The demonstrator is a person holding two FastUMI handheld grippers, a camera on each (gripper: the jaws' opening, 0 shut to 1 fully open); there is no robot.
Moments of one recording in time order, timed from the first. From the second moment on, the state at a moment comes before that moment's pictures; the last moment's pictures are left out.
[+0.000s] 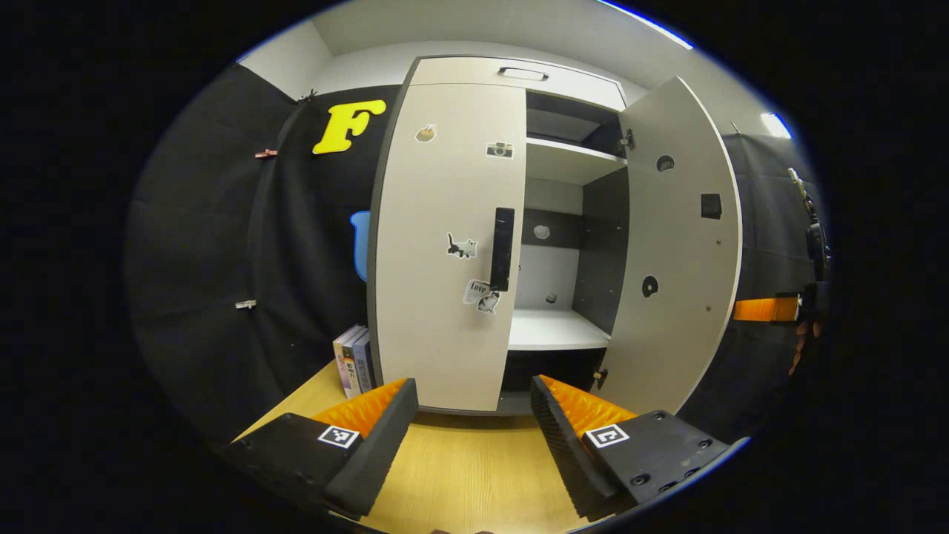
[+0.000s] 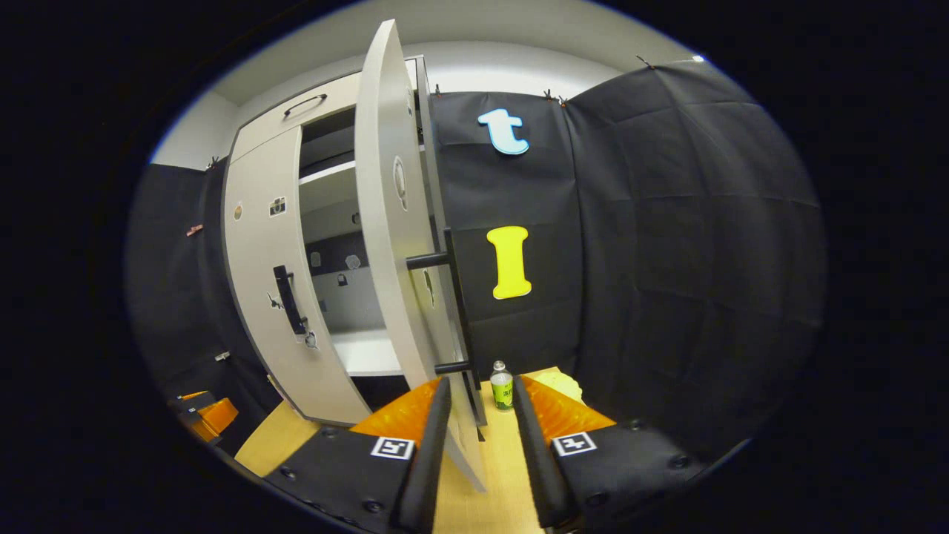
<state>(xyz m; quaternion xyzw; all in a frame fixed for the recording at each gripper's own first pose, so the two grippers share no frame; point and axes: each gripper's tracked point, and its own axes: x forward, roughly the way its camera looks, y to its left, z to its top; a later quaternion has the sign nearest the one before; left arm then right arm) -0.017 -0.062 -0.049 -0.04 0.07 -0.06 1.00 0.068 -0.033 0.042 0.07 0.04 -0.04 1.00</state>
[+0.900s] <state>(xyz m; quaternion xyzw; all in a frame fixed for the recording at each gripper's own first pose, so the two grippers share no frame) 0.139 -0.055 0.033 -0.03 -0.01 -0.14 0.99 0.051 0.111 0.008 0.03 0.04 -0.05 1.00</state>
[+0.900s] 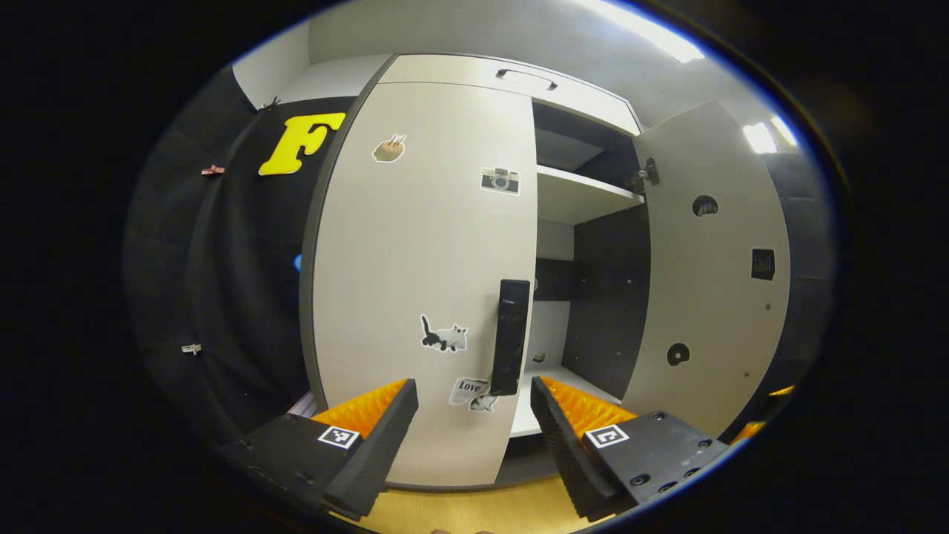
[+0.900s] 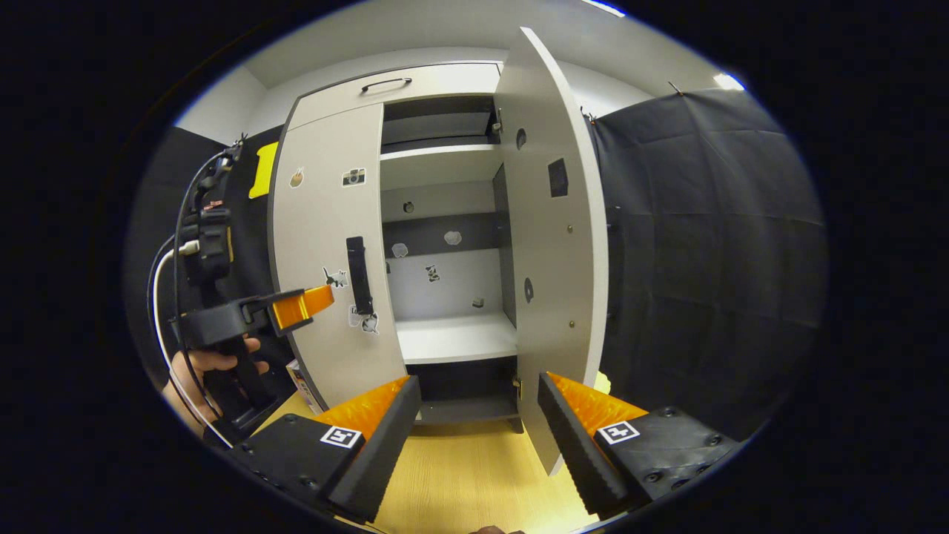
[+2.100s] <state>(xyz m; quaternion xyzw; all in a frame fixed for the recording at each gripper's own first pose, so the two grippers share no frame) 0.239 -0.104 0.021 -0.02 0.02 -0.05 1.00 0.130 0.132 -0.058 0.04 0.09 0.09 0.99</state>
